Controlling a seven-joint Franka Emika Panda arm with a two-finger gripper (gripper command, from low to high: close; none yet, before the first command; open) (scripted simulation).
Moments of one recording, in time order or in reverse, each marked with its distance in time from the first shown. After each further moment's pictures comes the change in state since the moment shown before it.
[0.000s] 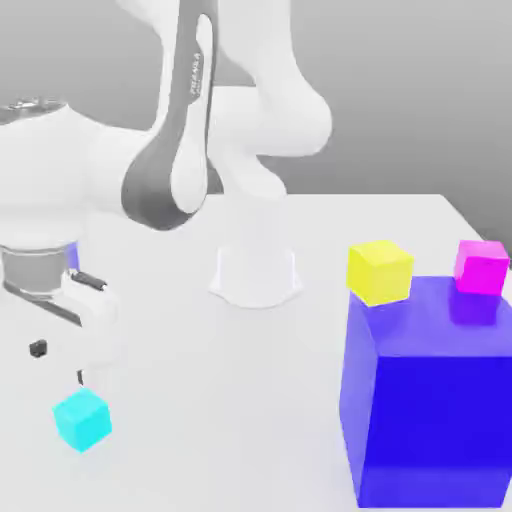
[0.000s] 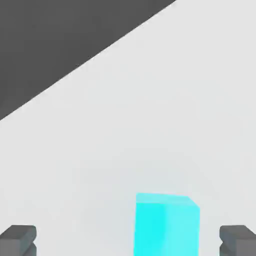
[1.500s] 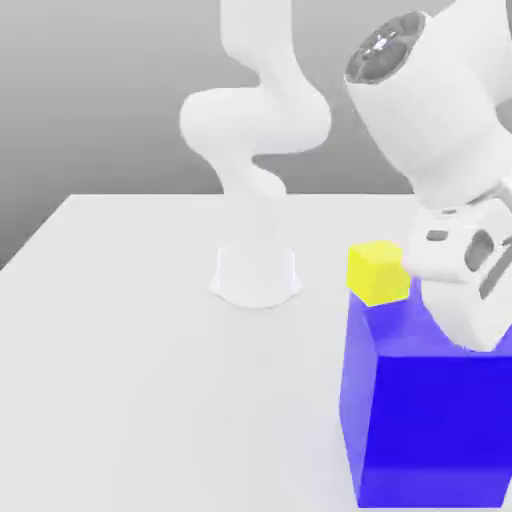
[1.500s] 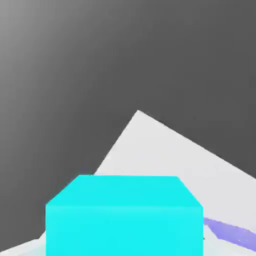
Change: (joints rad) arm 0.525 -0.191 0.569 0.232 0.902 -0.499 -1.048
